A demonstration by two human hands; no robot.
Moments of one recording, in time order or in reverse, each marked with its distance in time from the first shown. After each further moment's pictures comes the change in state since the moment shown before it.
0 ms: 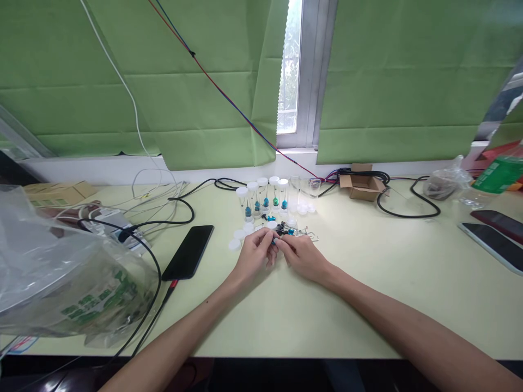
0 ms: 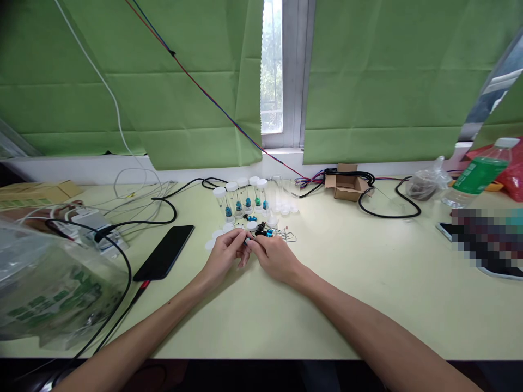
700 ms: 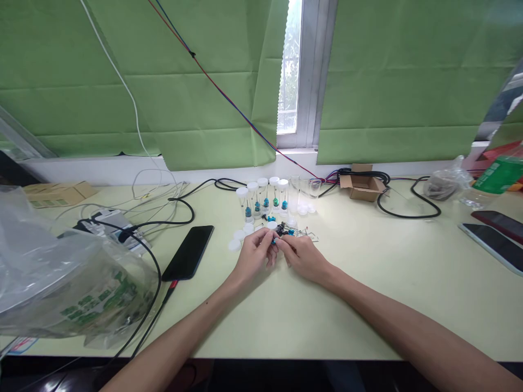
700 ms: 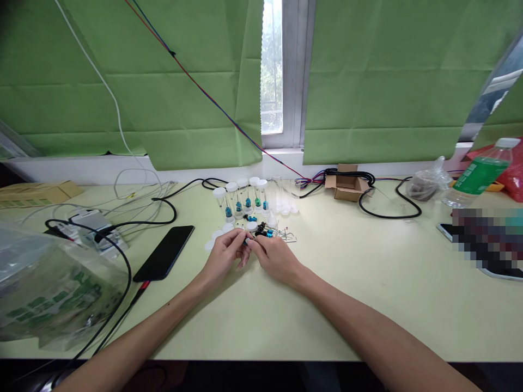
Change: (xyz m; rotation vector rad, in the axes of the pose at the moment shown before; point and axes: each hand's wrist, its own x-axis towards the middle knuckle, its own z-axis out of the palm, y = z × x) left_hand 0.000 0.001 0.000 -0.006 0.008 0.009; right_hand 0.000 -0.001 0.000 0.007 -0.009 0.008
